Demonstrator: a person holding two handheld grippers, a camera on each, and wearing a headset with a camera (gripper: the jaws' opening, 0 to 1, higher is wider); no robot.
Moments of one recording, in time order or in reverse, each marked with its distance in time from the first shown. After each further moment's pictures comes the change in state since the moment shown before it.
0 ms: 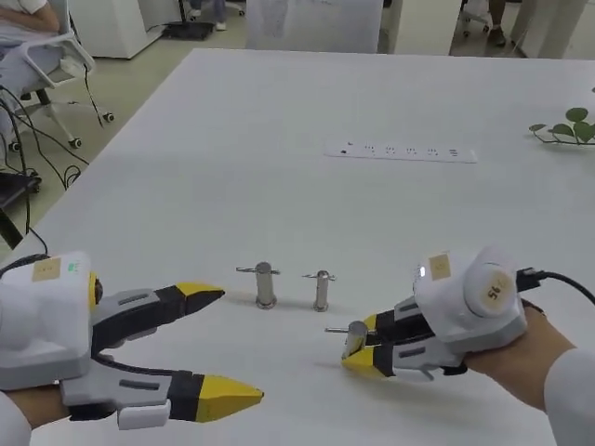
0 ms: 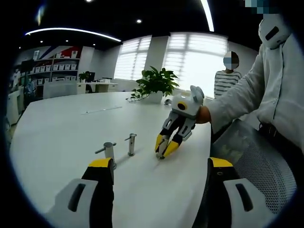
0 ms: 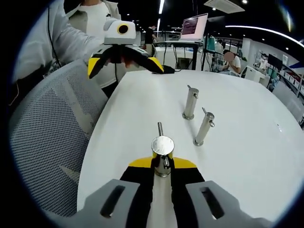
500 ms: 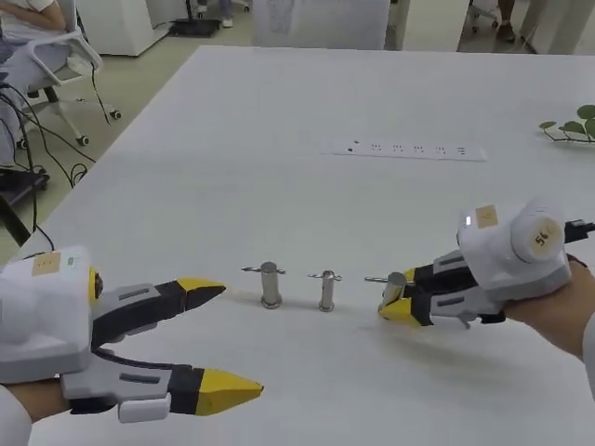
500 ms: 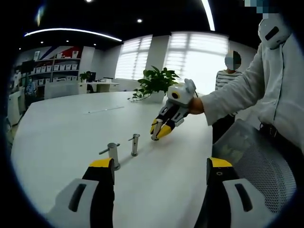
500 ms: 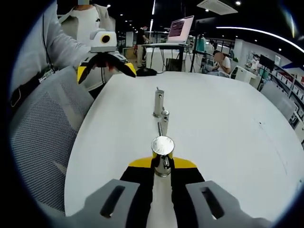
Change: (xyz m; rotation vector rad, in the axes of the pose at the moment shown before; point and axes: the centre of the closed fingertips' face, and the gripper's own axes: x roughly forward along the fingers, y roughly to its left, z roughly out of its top) left arm -0.003 0.006 0.002 0.003 0.007 0.013; right arm -0.034 -0.056 -0.003 0.009 -0.001 -0.084
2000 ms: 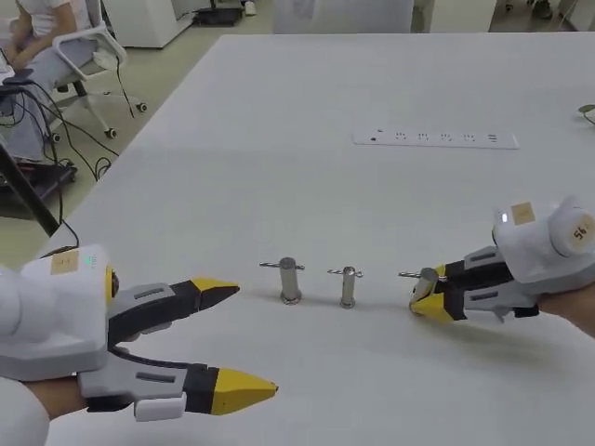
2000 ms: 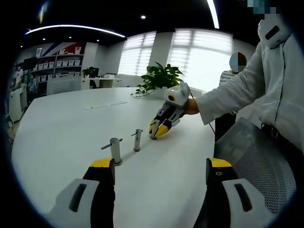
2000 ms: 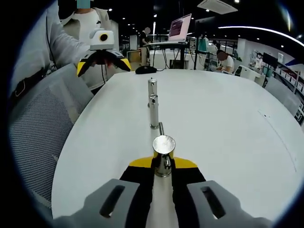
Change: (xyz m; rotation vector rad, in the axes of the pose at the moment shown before) left arm -0.001 0.003 -0.007 -0.022 0.034 0.026; right arm 0.011 -0.008 -0.021 0.010 -0.034 0.066
